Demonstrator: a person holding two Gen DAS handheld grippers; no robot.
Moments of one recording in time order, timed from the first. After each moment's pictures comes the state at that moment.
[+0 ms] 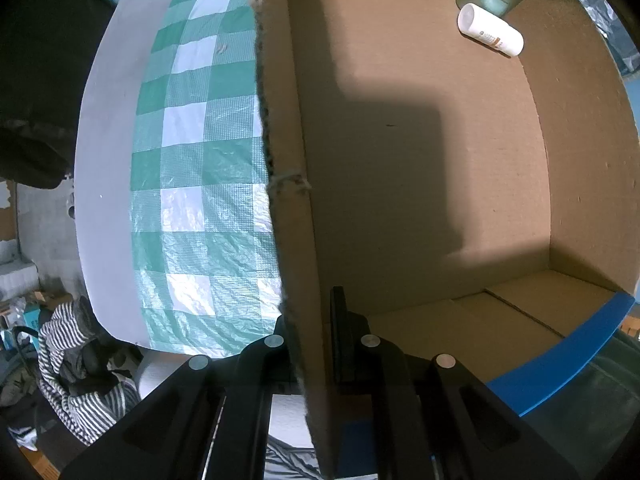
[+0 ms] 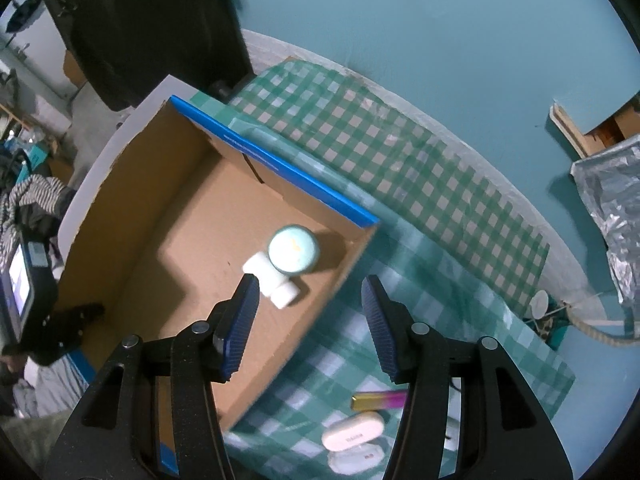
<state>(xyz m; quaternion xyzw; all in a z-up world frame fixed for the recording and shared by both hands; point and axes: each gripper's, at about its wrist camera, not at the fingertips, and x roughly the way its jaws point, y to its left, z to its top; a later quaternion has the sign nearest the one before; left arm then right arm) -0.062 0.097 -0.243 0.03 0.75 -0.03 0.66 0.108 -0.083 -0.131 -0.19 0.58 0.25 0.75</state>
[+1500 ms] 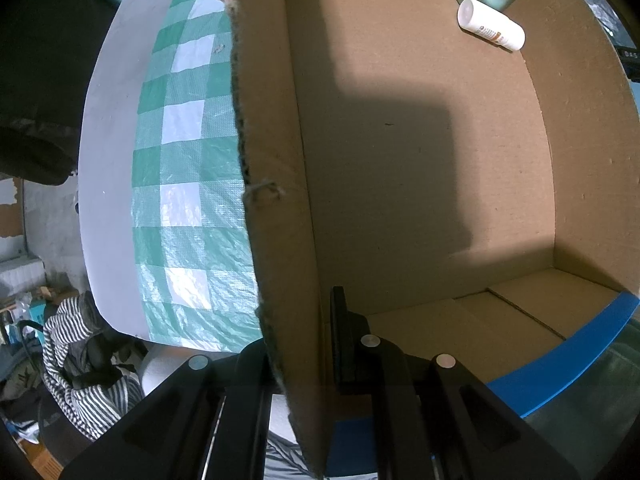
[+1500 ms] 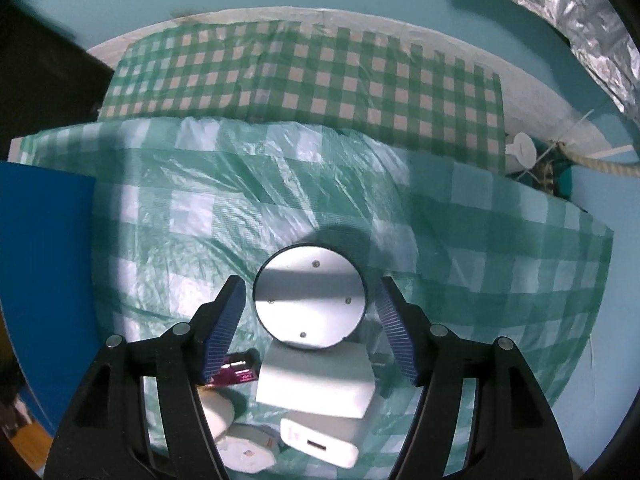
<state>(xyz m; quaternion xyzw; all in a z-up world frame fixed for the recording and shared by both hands) -0.064 0.075 -0.235 0.05 0.75 -0.03 0.66 0.168 -0.295 -0.249 -0.03 0.70 0.08 0.71</state>
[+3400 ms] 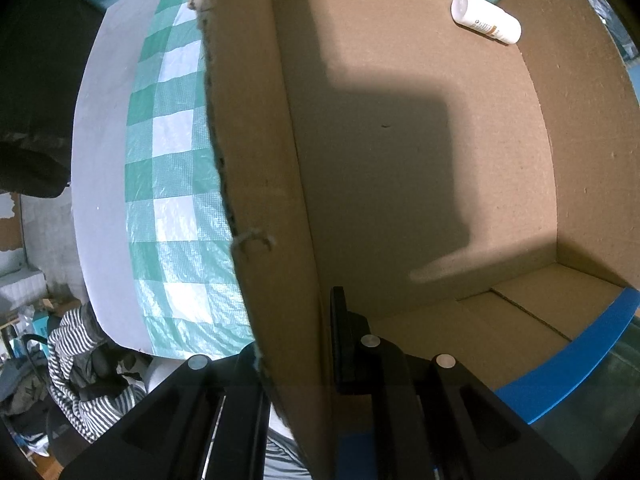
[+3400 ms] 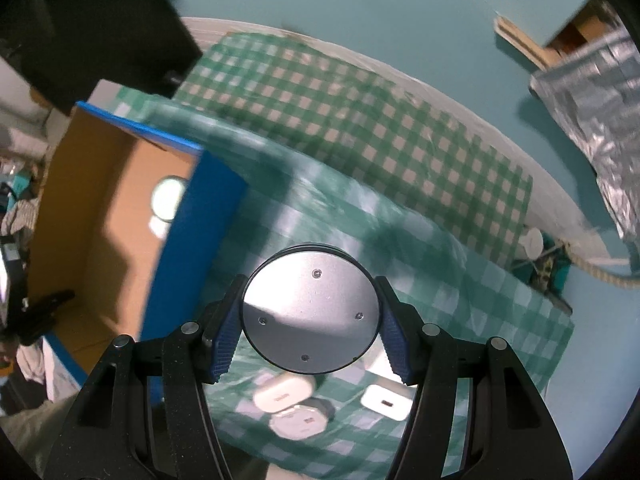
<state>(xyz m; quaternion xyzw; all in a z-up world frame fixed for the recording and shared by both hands) -0.061 0.068 -0.240 0.06 0.75 -0.04 0.66 0.150 -0.179 -0.143 -0.14 0.64 0.21 0.73</state>
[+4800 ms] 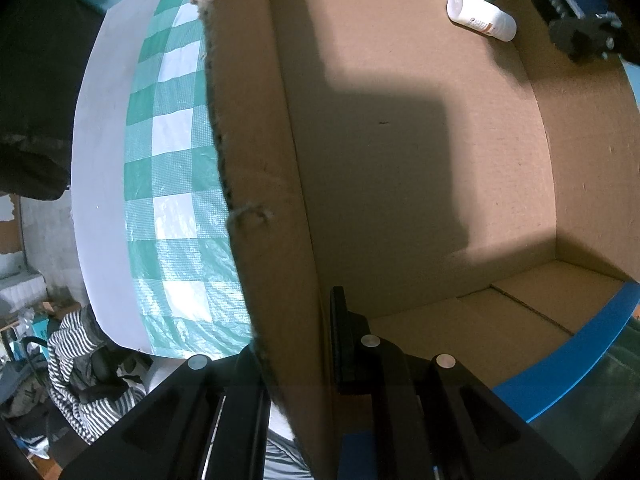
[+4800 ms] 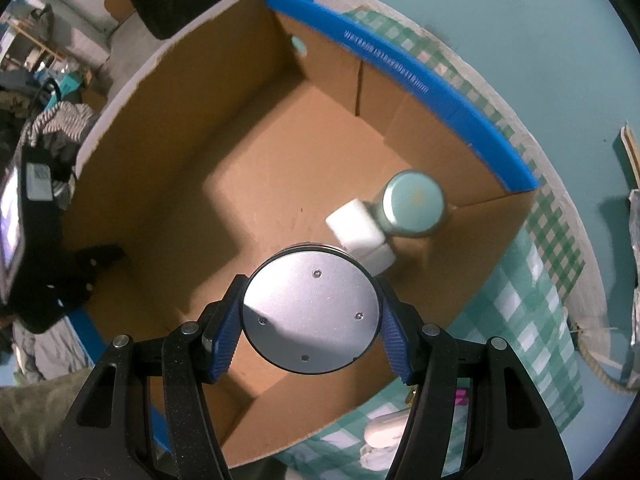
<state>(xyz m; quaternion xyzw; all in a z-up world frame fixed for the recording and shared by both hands) -0.069 0.068 -0.241 0.06 0.75 -0.05 0.66 0.076 -0.028 -0.195 -0.24 0.63 0.32 0.66</state>
